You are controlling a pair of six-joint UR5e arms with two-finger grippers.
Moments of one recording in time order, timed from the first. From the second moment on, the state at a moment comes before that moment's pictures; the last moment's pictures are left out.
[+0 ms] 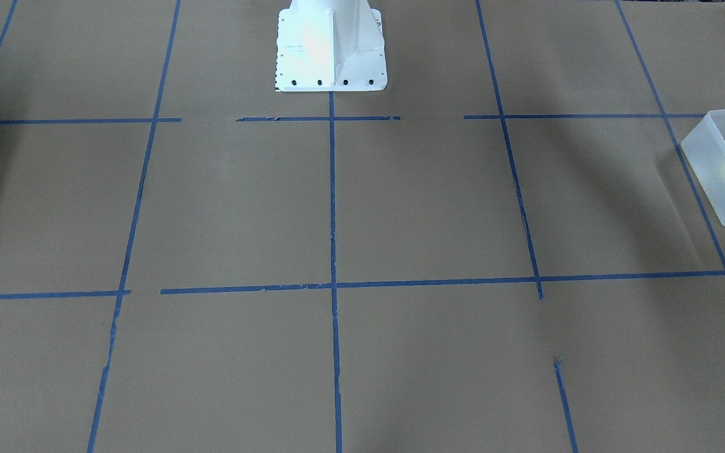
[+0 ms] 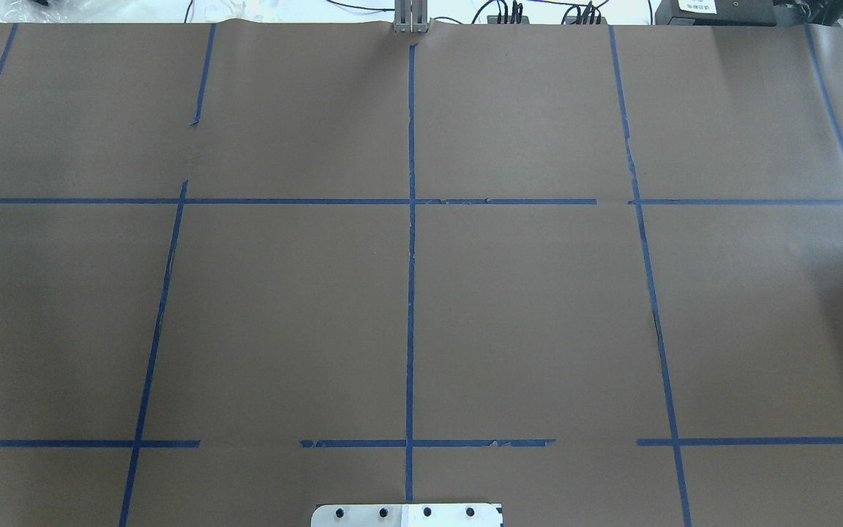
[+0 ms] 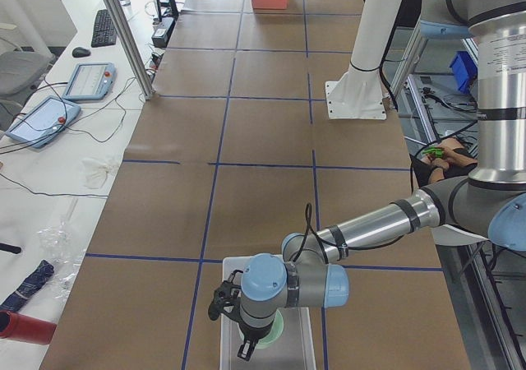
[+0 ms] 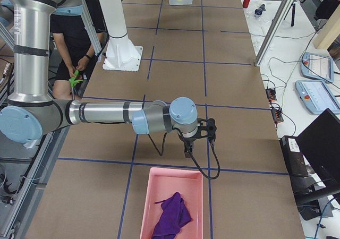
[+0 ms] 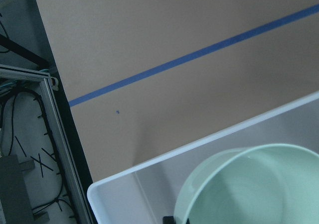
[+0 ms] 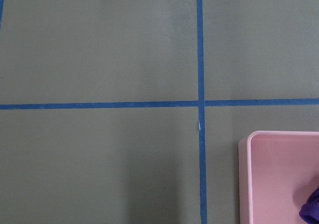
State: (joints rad) left arm -1.73 -1.42 -1.34 -1.97 -2.11 0.45; right arm 1.61 -1.68 1.74 -1.42 2.46 0.15
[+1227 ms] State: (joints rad) left arm -1.74 -1.43 -1.38 -2.02 -2.12 0.35; right arm 1.61 -1.68 1.74 -1.42 2.46 0.15
